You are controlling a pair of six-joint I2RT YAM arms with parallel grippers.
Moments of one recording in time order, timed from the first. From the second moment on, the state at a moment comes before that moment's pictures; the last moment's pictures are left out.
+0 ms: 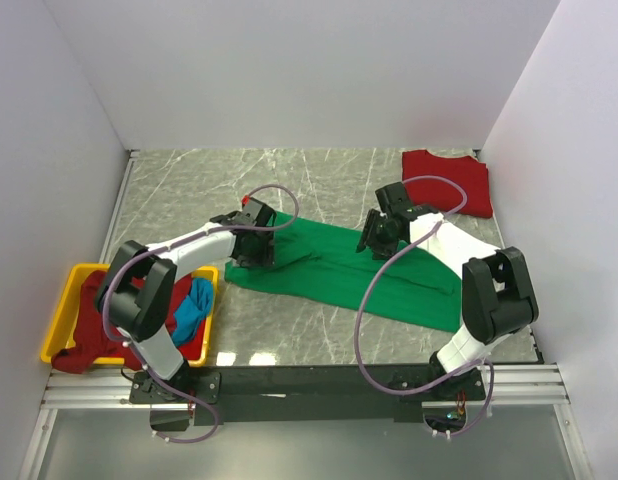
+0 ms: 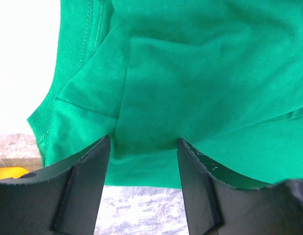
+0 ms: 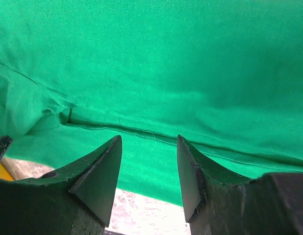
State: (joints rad) left arm -0.53 1.68 1.06 -0.51 -0.16 -0.52; right arm 0.34 1.62 1.08 -0.56 -0.07 0.67
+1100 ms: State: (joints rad) left arm -0.32 1.86 1.39 -0.58 0.25 -0.52; right arm 0.56 1.77 1.36 -0.59 -0.11 0.77
